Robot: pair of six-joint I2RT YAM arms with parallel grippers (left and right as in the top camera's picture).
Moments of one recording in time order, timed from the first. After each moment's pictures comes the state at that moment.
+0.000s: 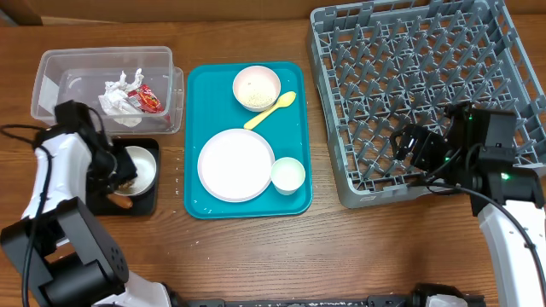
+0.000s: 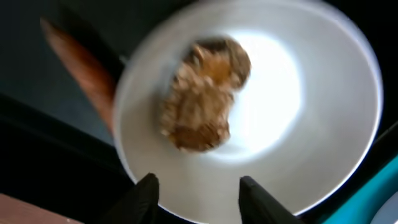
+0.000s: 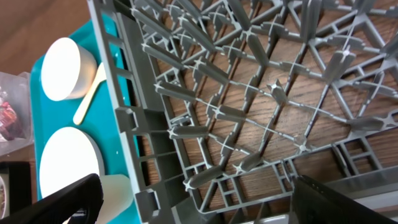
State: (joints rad) left arm 0.43 1.74 1.22 -0.98 0.00 -0.16; right arm -0.11 1.18 0.98 -0.78 -0.33 0.33
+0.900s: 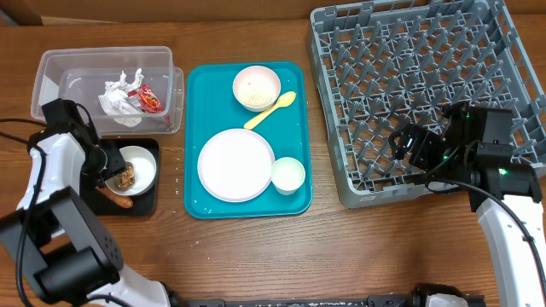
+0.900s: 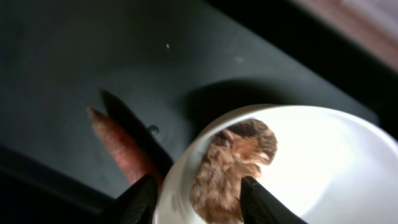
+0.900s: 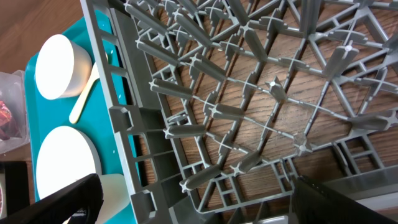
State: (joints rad) left arm 0.46 1.82 1.22 -0.82 -0.04 -0.07; right arm -0.11 1.19 0.98 -0.78 -0.33 0.33
